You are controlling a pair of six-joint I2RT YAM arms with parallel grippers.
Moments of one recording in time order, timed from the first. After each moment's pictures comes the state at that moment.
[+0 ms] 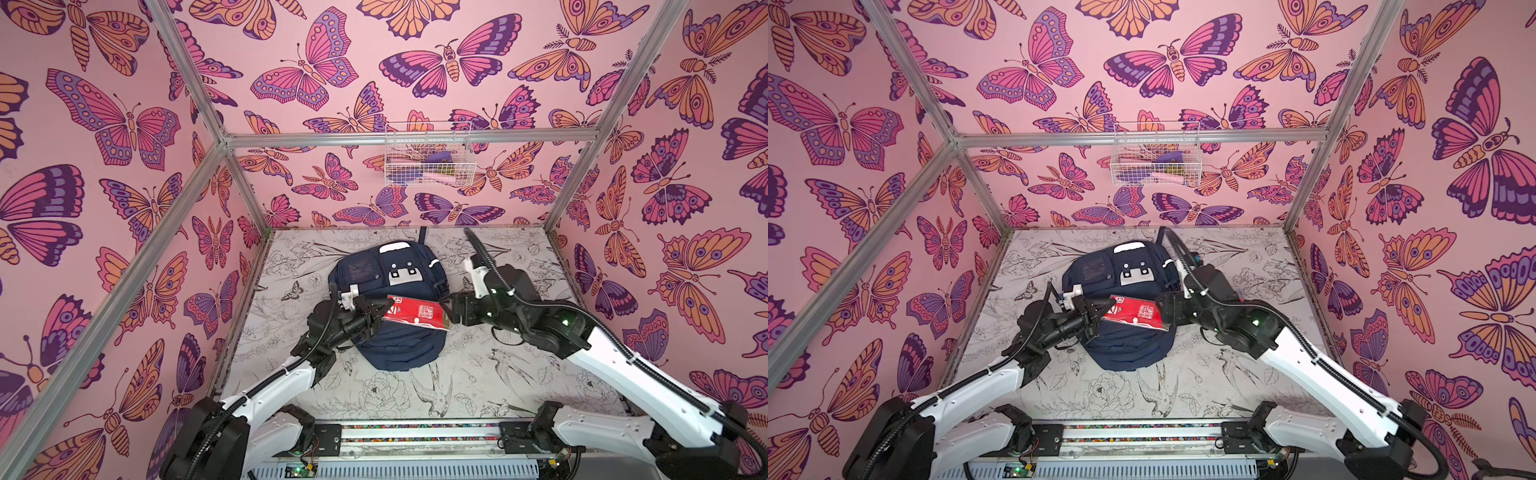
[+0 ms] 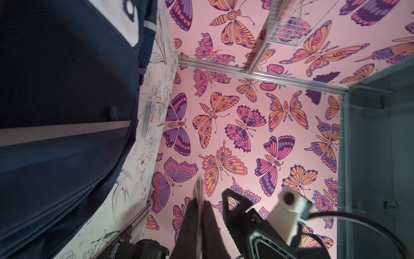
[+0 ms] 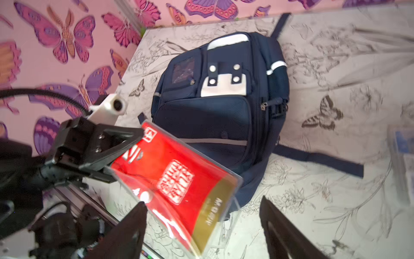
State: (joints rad) left arm -0.47 1.09 0.42 0.60 0.49 -1.65; right arm 0.77 1.04 1.12 -0.72 0.03 0.67
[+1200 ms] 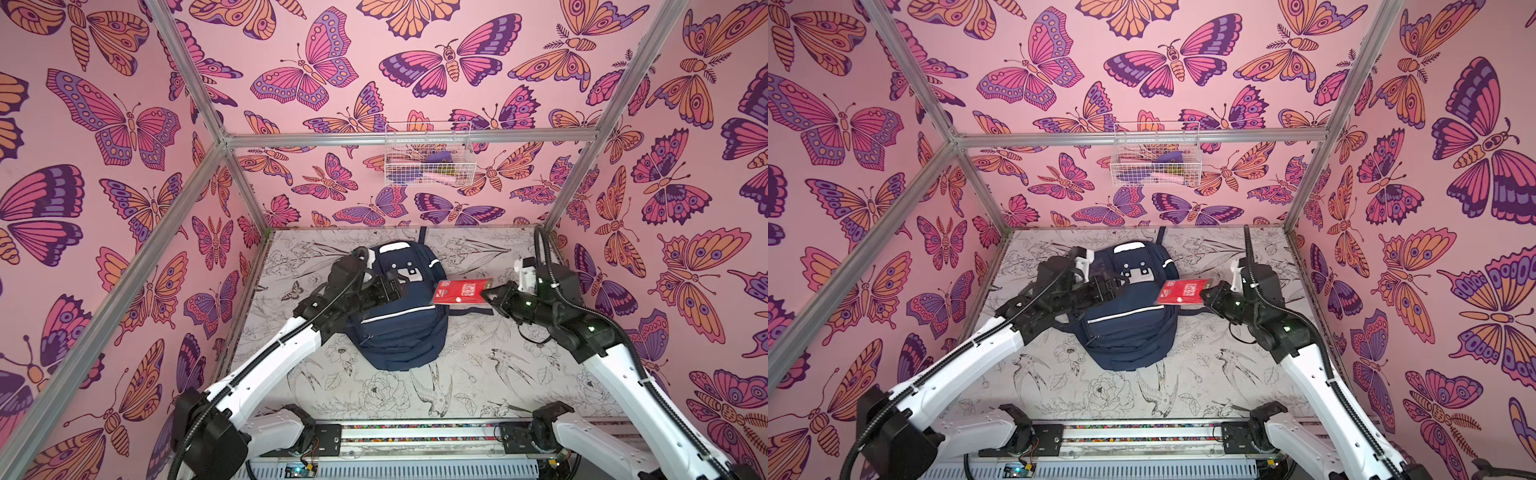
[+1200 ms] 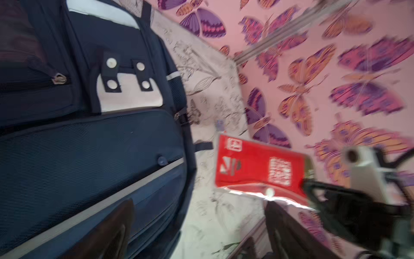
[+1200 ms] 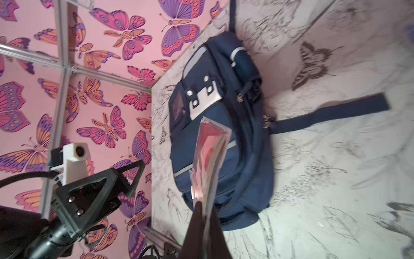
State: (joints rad) left arm -0.61 1.30 1.08 -0.43 0.19 -0.69; right arm 0.31 0.90 0.98 -0.69 -0.28 0.88
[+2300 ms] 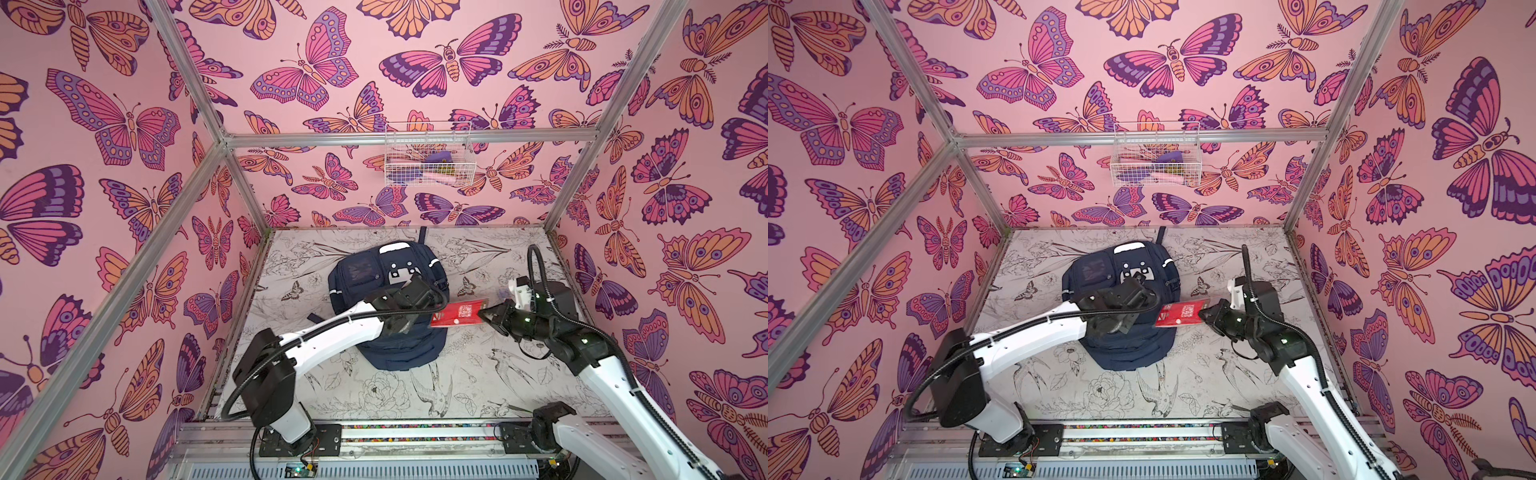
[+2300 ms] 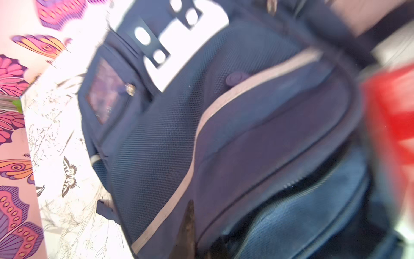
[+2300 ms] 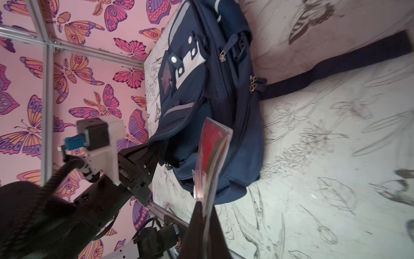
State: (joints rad) left arm -0.90 1.53 1.25 -0.74 -0.47 -0.21; right arm 0.33 0.88 0.78 -0.53 -0.48 0.94
